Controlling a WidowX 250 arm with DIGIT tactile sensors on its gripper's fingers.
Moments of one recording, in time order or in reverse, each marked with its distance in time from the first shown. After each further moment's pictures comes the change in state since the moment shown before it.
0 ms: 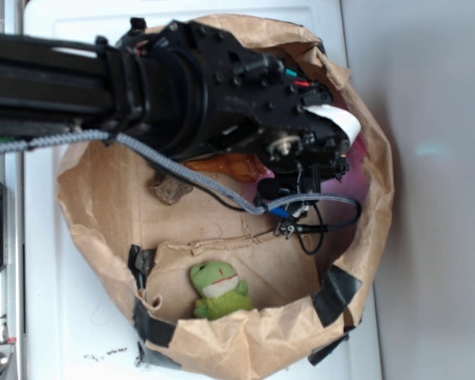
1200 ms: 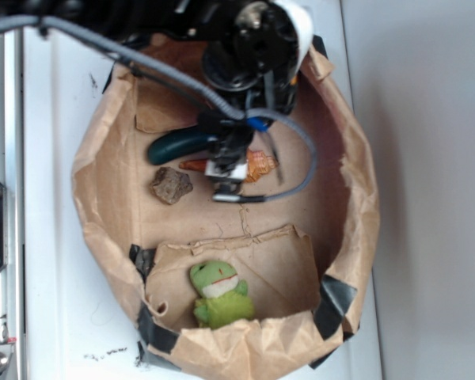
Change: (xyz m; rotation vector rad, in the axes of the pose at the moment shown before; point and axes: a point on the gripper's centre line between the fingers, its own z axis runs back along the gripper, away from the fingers) arm -0.041 0.036 0.033 -0.097 0.177 0.127
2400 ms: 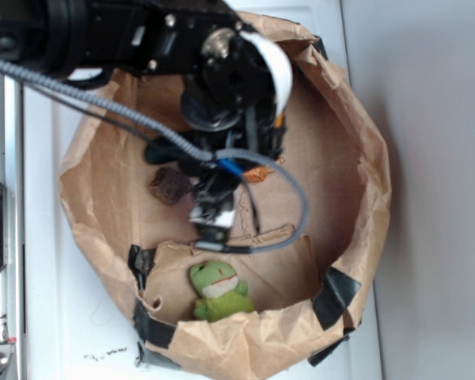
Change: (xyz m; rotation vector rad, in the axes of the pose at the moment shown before) arm 0.002 -0.045 0.021 -0.112 -0.141 -0.183
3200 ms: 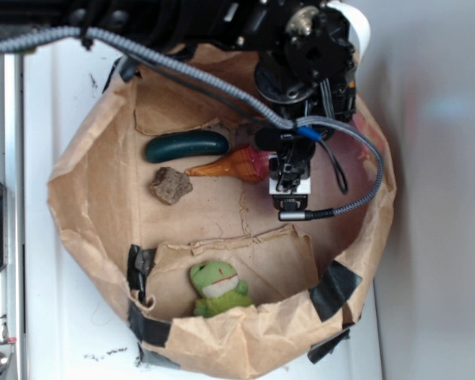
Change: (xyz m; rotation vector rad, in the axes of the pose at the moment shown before) arm 0.029 0.027 -0.017 0.069 -0.022 0.128
